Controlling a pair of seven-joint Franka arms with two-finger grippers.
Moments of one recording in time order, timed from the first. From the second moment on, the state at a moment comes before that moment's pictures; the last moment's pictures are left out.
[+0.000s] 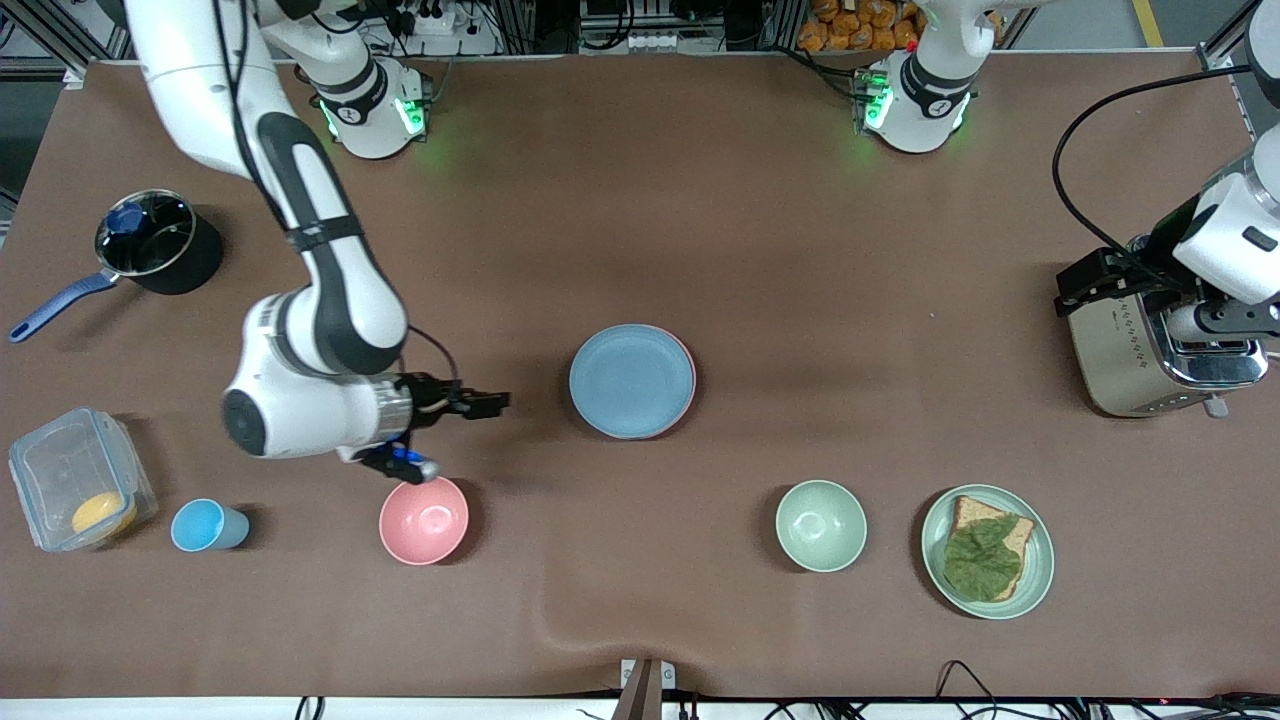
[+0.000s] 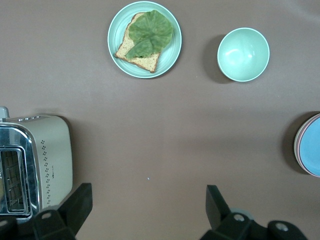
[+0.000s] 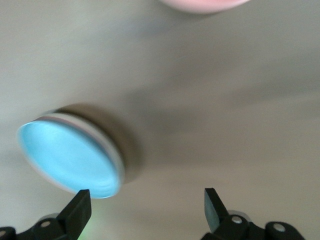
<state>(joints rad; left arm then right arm) 0.04 0.07 -0.13 -1.56 0.00 1.65 -0.11 0.27 0.61 -0.08 -1.50 0.50 1.80 0.26</state>
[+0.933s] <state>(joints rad) -0.04 0.04 -0.07 -1.61 -0.01 1.70 -0.11 0.02 0.41 -0.10 -1.52 0.09 1.68 -0.03</state>
